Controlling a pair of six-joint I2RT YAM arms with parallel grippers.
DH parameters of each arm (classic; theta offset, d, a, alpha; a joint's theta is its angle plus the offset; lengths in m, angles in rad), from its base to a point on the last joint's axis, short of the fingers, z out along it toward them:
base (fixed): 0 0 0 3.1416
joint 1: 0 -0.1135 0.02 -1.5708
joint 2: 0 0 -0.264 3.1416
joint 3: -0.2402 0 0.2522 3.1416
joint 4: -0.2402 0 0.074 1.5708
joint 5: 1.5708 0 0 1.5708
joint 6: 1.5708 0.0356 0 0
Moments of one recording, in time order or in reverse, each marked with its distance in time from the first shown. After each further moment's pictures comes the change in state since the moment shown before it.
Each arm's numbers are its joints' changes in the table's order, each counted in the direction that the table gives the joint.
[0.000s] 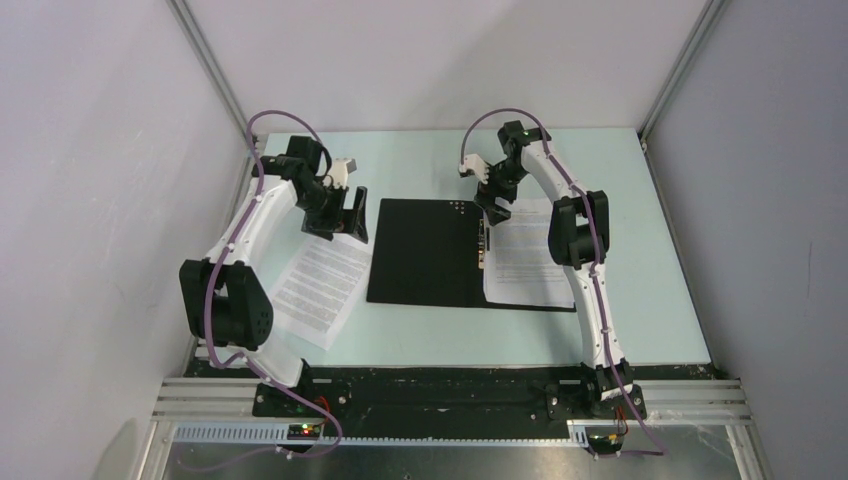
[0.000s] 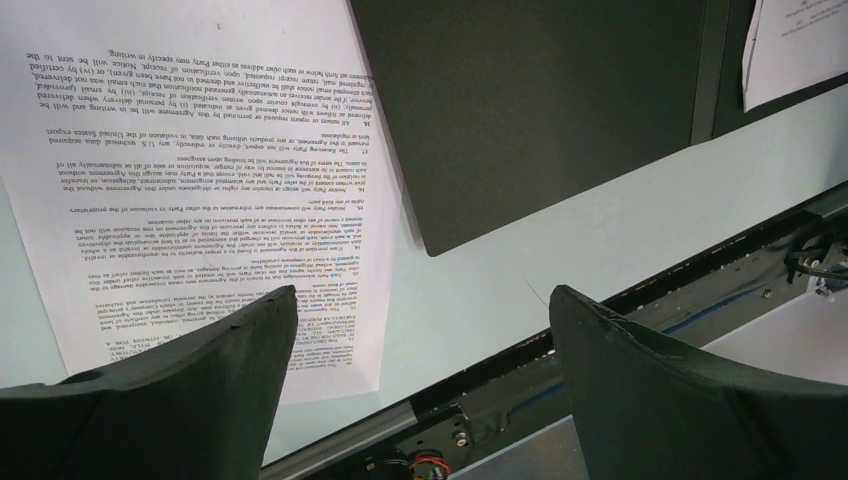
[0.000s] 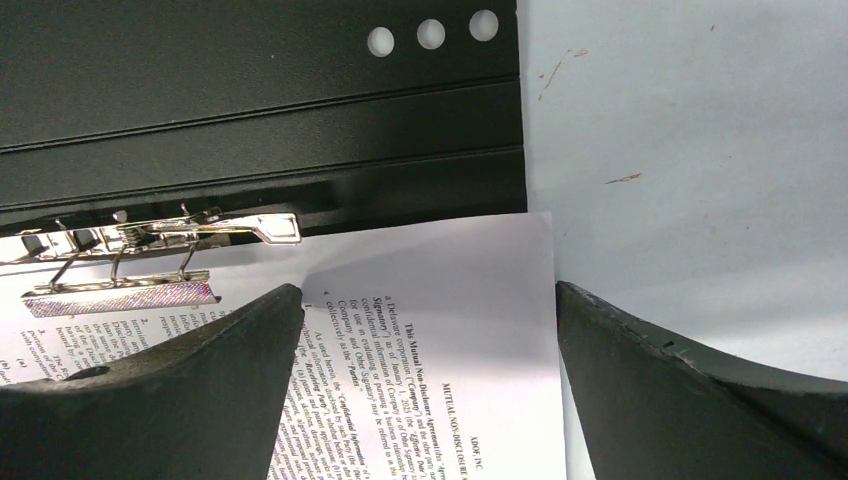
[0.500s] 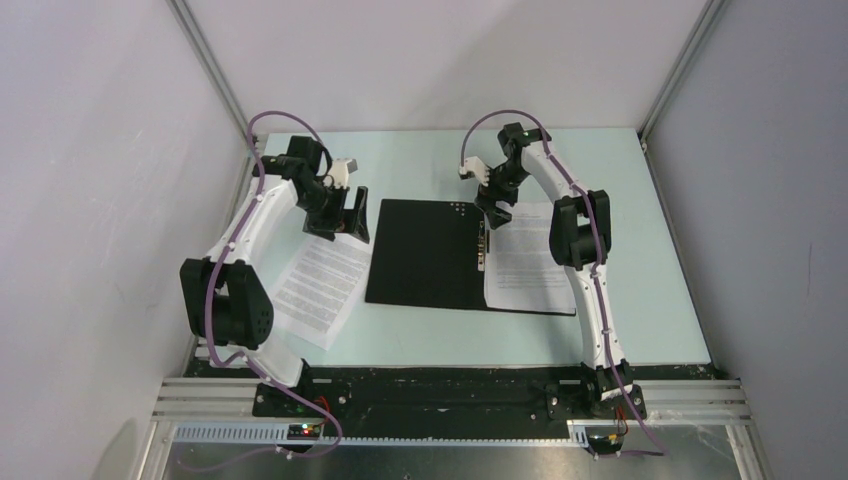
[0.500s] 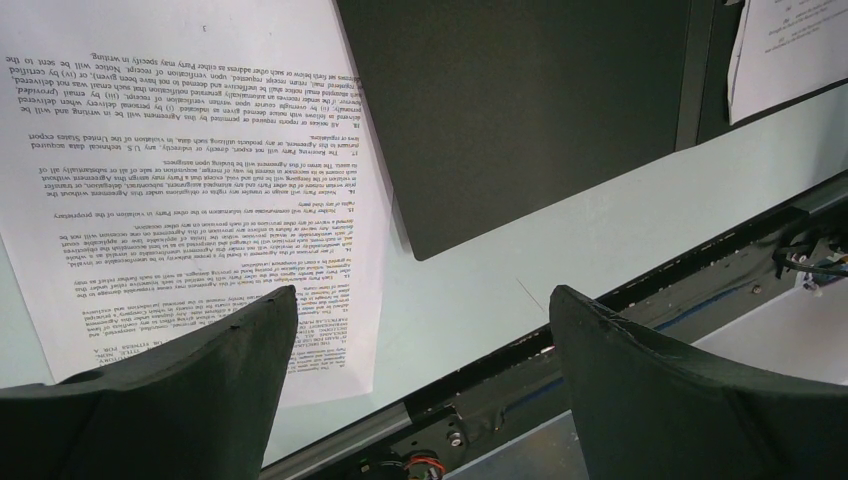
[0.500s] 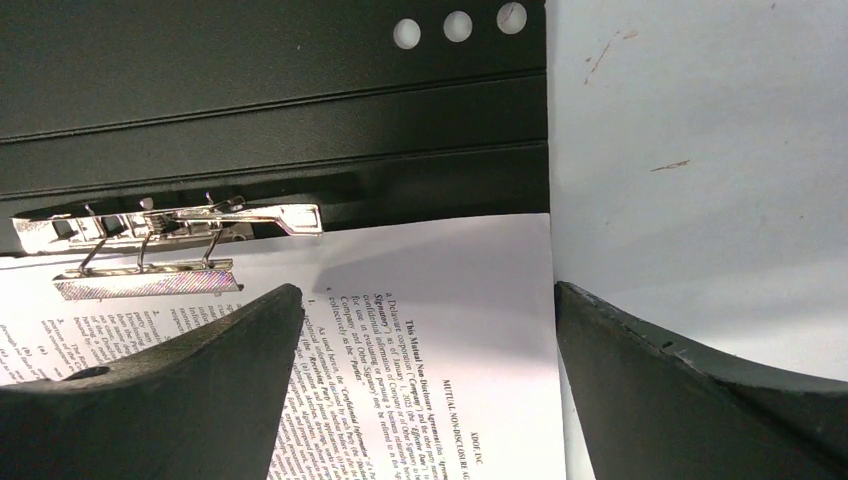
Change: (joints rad) left arm 0.000 -0.005 -0.001 0.000 0.021 -0.003; right arm -0.003 0.028 0.042 -0.021 0.000 0.001
